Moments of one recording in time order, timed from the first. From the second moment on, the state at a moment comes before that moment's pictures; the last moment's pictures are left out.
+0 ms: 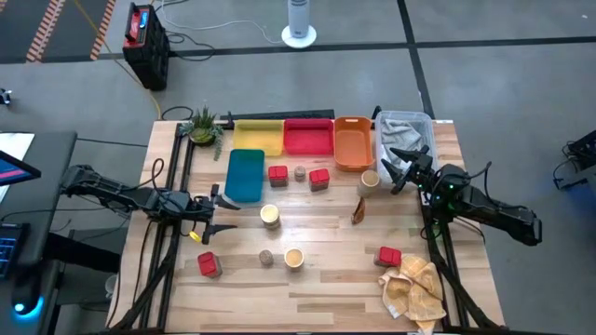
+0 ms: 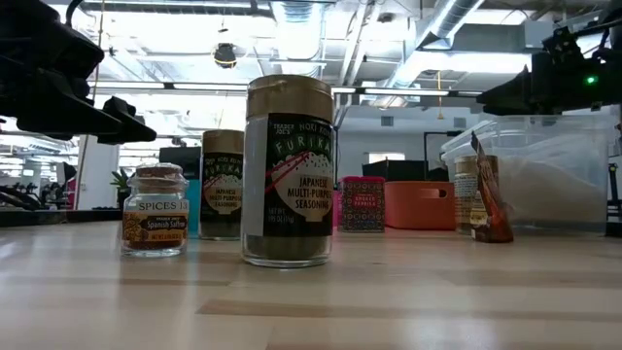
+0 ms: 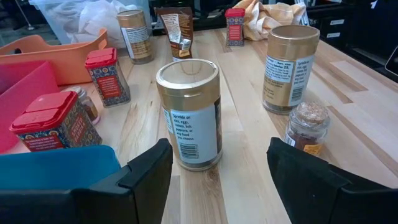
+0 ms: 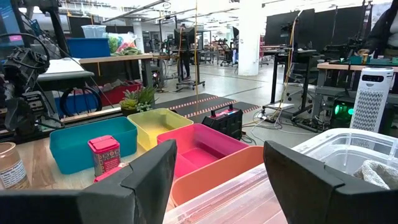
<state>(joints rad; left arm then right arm) -0.23 0.33 0.04 0.01 -0.19 0.04 -0.35 0.00 0.08 -0.03 0.32 0.01</state>
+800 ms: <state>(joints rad) -0.23 0.33 0.04 0.01 -0.19 0.04 -0.35 0.00 0.08 -0.03 0.32 0.01</state>
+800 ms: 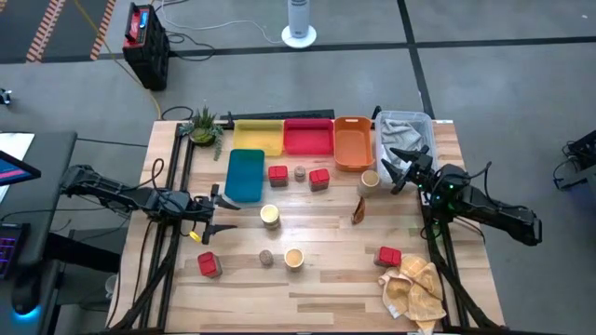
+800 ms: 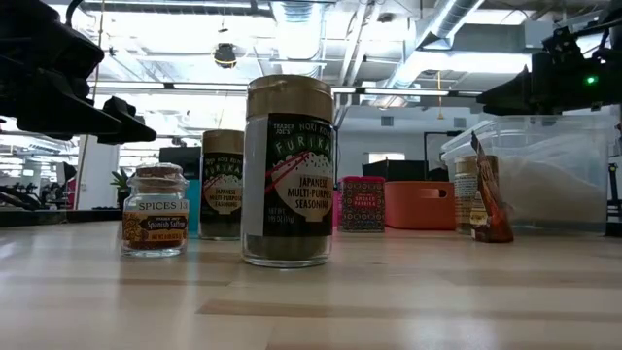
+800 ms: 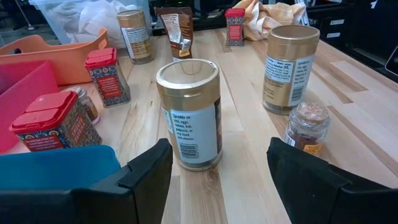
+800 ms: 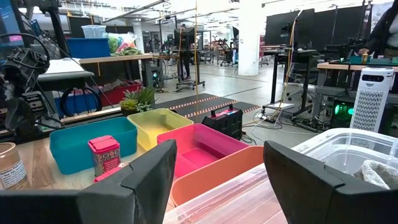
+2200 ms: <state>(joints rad) -0.23 0.33 0.04 0.03 -0.27 0.11 -0.35 0.00 0.08 -0.02 0.32 0.01</state>
